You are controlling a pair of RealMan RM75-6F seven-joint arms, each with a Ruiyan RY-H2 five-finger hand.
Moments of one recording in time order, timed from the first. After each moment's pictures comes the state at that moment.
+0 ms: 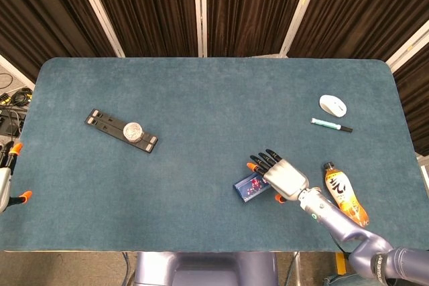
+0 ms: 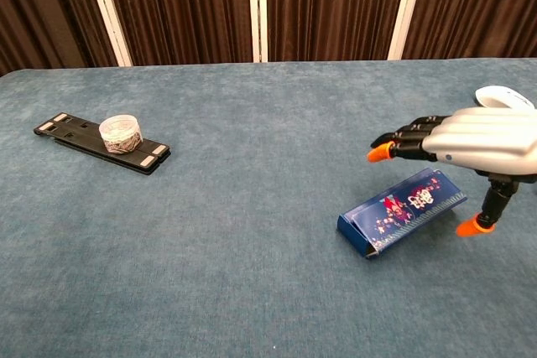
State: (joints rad) left arm -0.16 -1.08 -0.08 -1.67 1.20 1.35 0.33; right arm 0.69 -1.31 -0.02 -1.52 -1.54 0.87 -0.26
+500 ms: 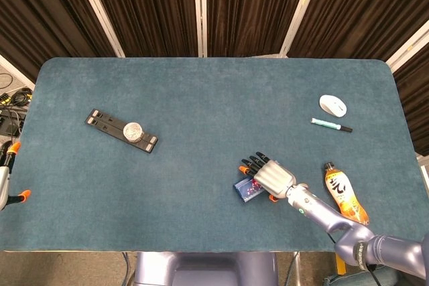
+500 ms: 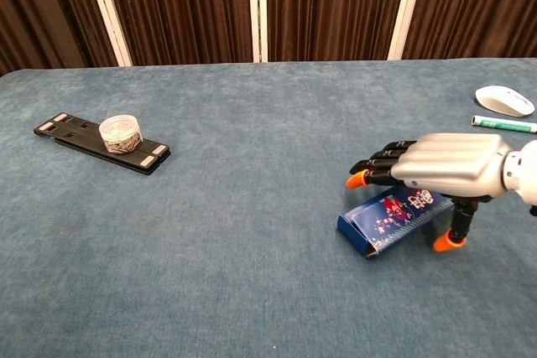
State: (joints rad) left arm -0.16 -1.08 -0.08 -1.65 1.18 1.33 0.32; right arm 0.76 -1.43 -0.01 -1.39 -1.52 0.77 -0.27
